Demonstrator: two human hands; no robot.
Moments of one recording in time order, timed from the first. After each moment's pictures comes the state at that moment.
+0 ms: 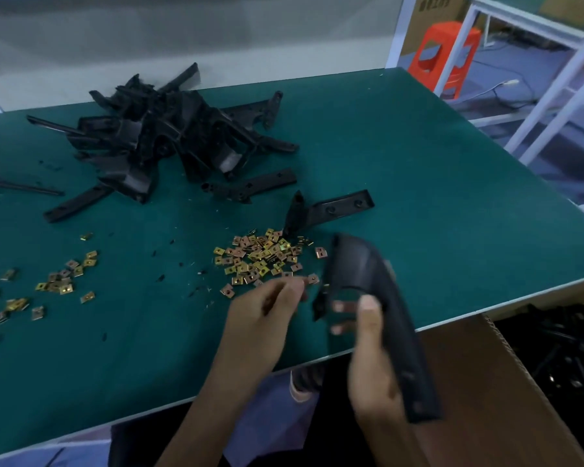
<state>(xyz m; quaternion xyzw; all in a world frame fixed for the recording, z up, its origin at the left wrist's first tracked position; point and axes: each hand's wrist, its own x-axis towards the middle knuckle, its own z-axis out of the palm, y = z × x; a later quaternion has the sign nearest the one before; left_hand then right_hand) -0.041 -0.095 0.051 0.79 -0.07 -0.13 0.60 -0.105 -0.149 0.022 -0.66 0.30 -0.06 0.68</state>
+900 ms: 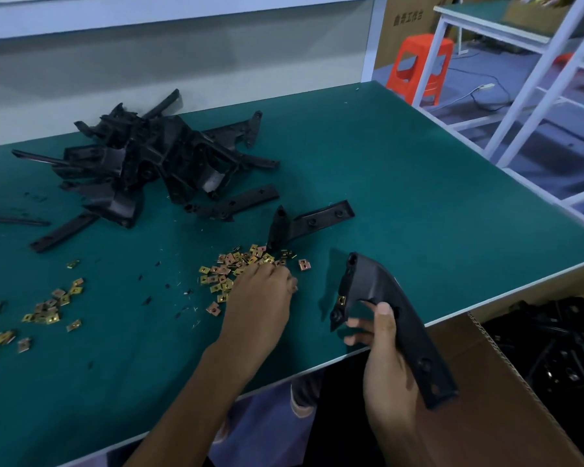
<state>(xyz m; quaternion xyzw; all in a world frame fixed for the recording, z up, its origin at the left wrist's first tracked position) 0.011 -0.126 0.026 0.94 -0.29 0.03 0.16 -0.123 -0.239 0.021 -0.58 0.41 -0.20 0.68</state>
